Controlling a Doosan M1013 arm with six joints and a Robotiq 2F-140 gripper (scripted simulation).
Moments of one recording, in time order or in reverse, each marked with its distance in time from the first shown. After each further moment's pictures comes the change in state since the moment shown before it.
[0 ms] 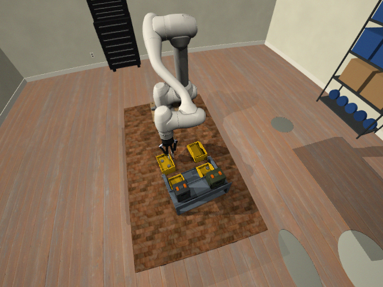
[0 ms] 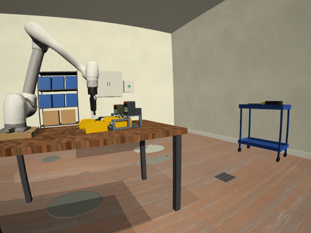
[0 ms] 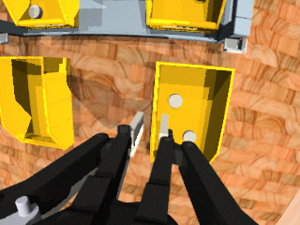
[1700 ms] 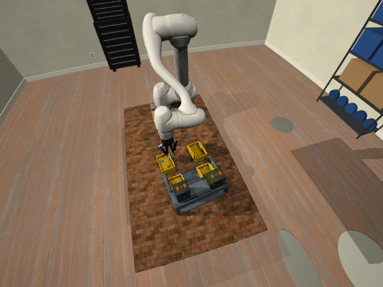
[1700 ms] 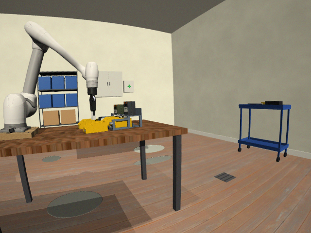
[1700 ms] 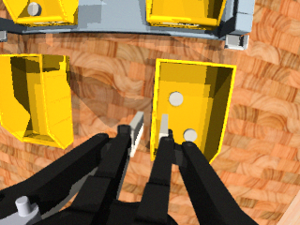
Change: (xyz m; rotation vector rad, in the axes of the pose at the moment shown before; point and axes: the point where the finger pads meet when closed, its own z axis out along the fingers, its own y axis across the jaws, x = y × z) arm -0.004 0.000 0.003 0.001 -0.004 0.001
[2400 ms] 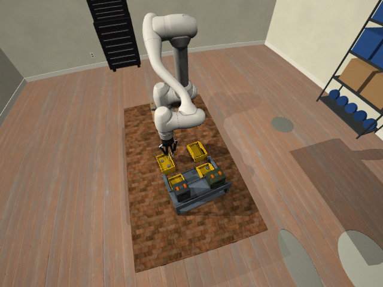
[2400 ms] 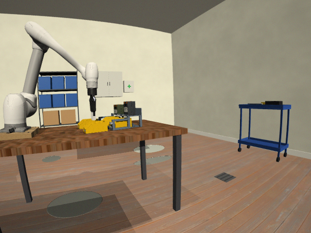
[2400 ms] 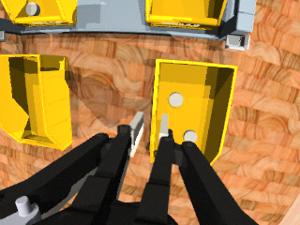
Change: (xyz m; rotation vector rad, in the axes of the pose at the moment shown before) arm 0.000 0.000 0.004 -0.001 0.004 0.000
